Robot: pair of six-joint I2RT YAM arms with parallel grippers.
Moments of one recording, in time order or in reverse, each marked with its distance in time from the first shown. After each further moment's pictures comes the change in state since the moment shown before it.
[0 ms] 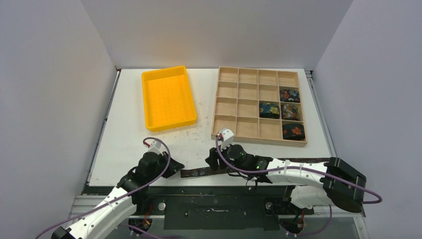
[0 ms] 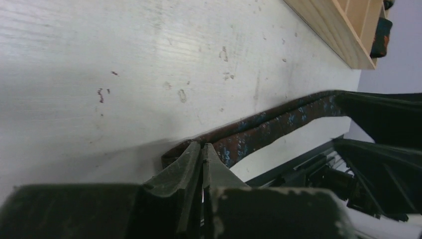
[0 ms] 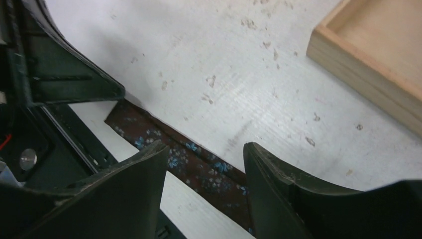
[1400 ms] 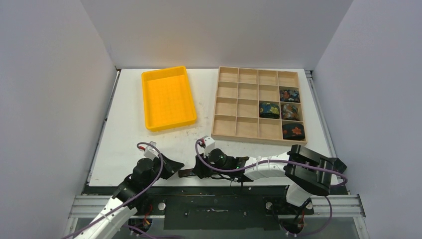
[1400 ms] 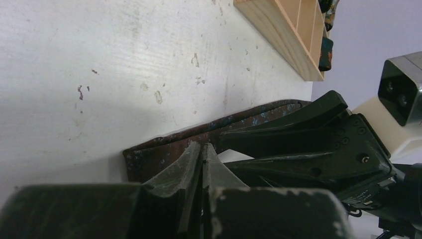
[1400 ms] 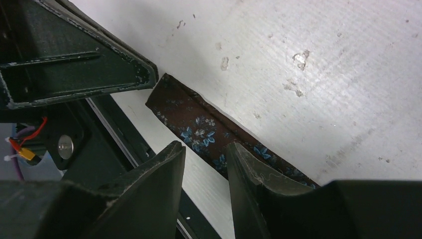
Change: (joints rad) left arm 0.000 -0.336 -0.072 -0.082 0.007 -0.108; right arm 0.076 0.325 0.082 0.139 -0.140 0.180
